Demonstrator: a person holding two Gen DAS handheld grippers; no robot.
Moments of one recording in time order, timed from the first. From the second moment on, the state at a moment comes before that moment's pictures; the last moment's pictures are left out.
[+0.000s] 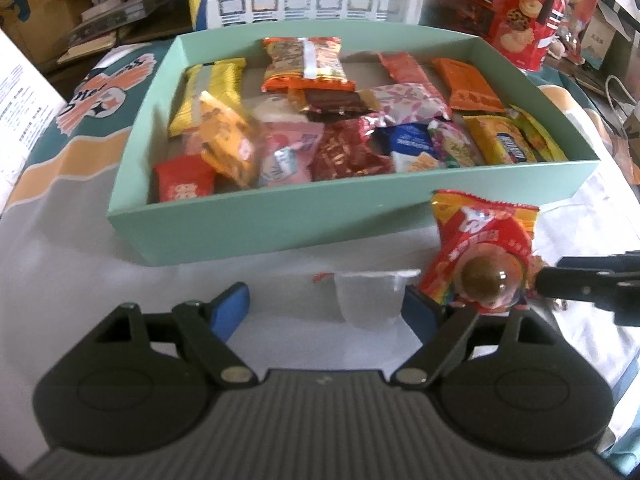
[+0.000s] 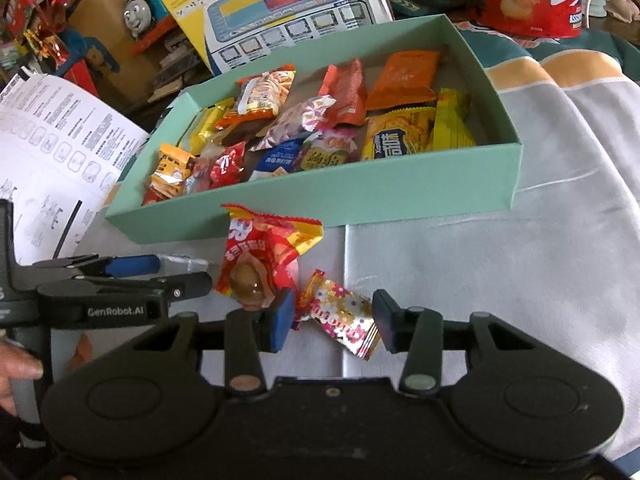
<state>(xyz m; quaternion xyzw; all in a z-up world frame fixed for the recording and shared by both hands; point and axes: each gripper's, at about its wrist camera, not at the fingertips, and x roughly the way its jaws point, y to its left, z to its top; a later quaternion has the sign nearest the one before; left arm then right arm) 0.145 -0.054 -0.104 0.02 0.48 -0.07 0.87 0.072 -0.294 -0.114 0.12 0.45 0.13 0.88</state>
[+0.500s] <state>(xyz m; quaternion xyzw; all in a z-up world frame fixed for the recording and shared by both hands) 0.143 -0.045 -0.105 0.01 0.48 -0.05 0.88 0.086 -0.288 -0.117 0.10 0.43 0.17 0.88</state>
